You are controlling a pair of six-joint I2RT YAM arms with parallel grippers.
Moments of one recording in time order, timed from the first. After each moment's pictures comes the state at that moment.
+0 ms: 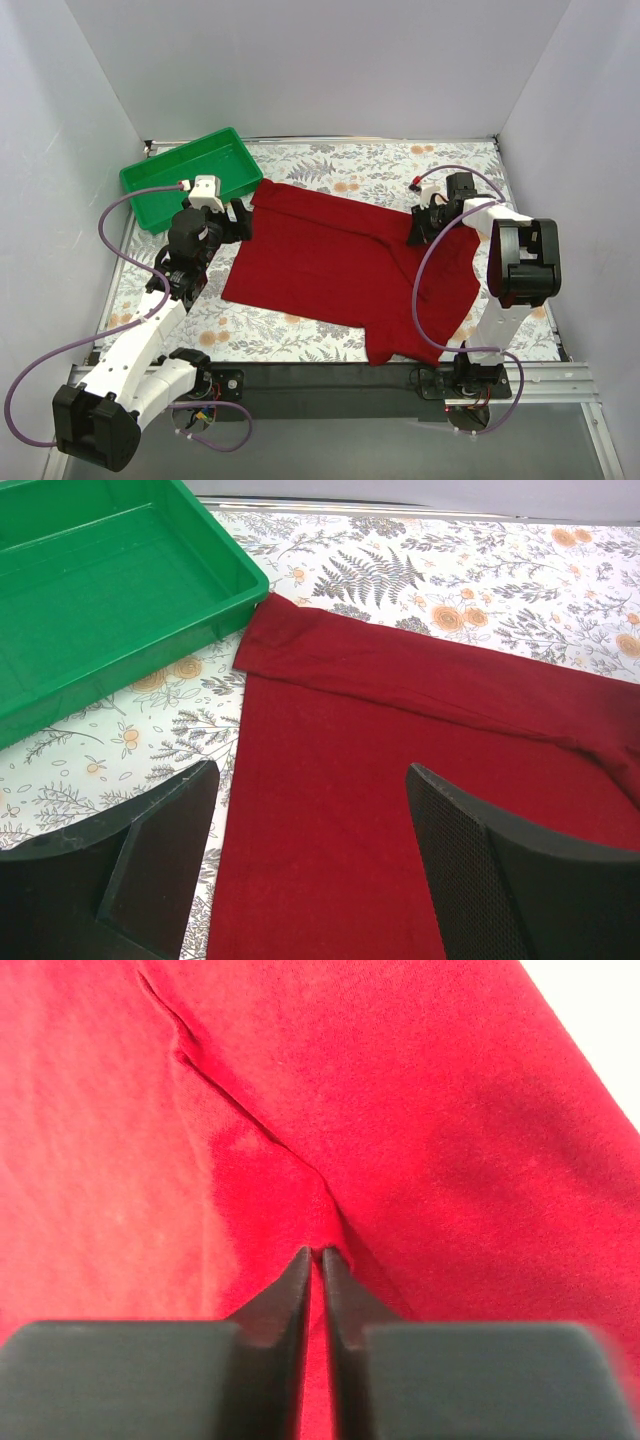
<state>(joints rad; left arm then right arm) -0.30 0.91 0.69 -0.02 -0.09 -0.20 0.04 1.83 1.14 -0.47 -0.63 -0.38</state>
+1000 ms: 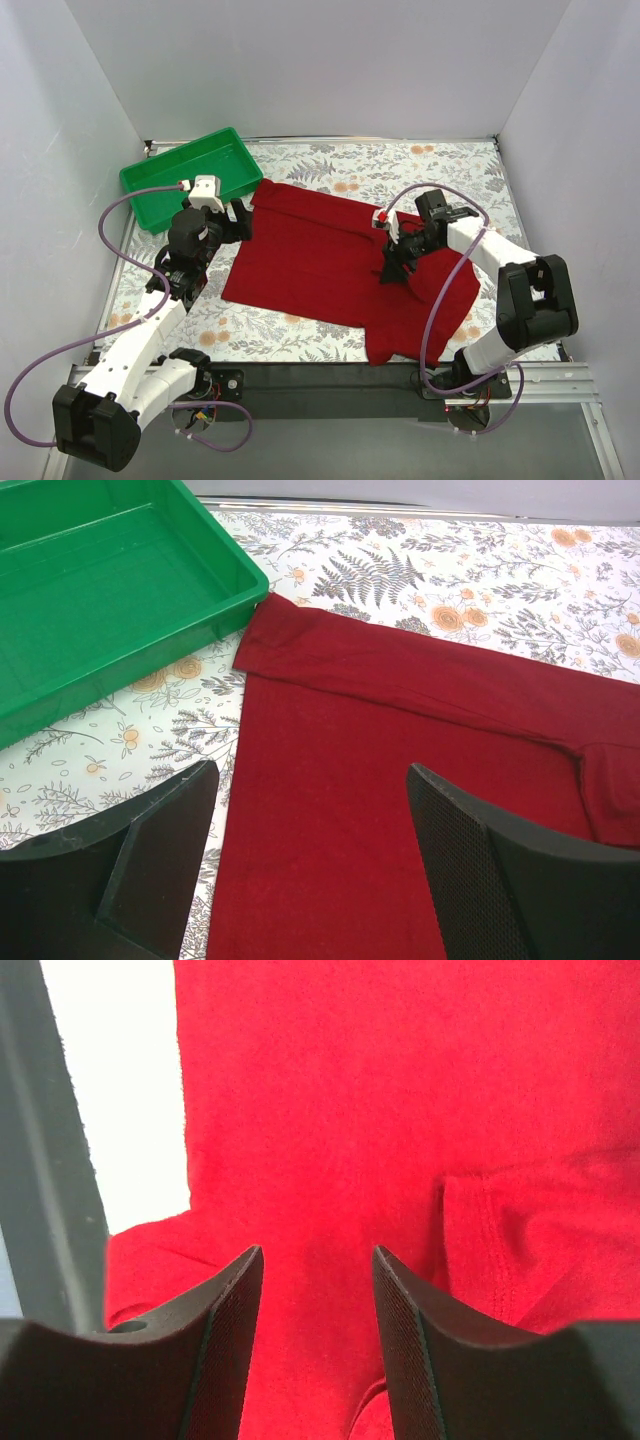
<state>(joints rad) -0.30 0.91 0.69 -0.02 -0.09 -0.20 0.30 1.55 0.98 -0.73 -0.84 -0.74</state>
